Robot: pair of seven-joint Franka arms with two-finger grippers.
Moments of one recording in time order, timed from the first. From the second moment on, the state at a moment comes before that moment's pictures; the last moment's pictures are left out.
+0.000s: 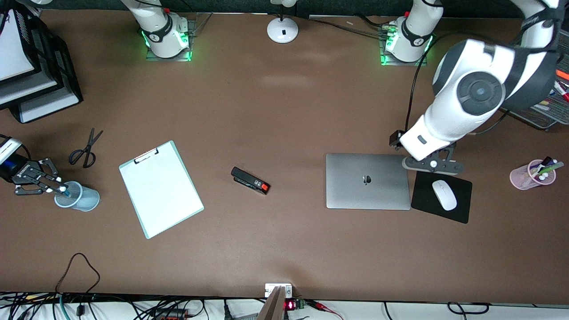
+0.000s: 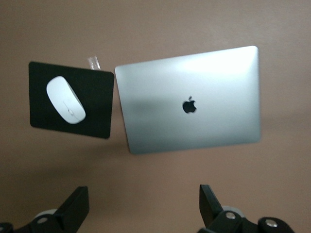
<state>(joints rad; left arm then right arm) -0.01 0.27 -0.32 -1.58 0.13 1.70 -0.23 -0.50 0.70 -0.07 -1.54 1.12 1.82 -2.43</state>
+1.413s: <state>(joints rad) -0.03 0.05 -0.06 -1.63 -0.01 1.57 0.01 -0.44 0.62 -0.06 -1.49 0.95 1.80 -1.95</state>
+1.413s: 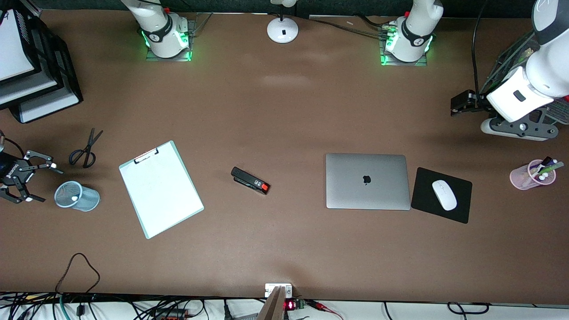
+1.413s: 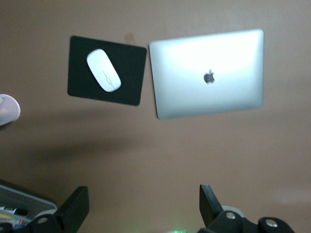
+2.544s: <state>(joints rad) -0.01 -0.06 -0.05 -1.81 -0.01 1.74 -0.03 -0.19 0.42 -0.06 -1.49 0.42 1.86 -0.97</state>
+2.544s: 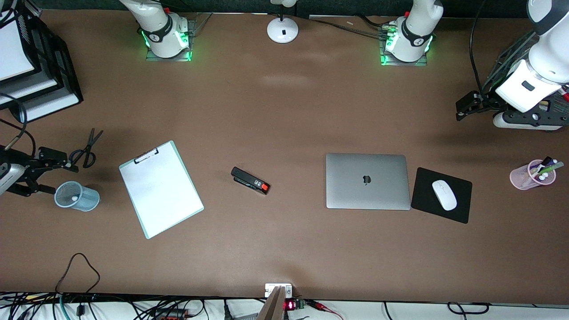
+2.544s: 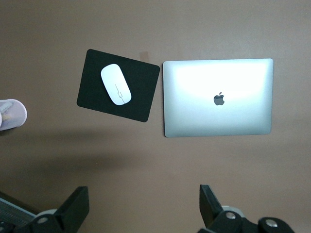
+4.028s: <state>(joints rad) 0.00 -0.06 -0.05 -1.78 0.00 1.74 -0.03 0.03 0.15 -0.07 -1.49 0.00 1.56 -0.11</state>
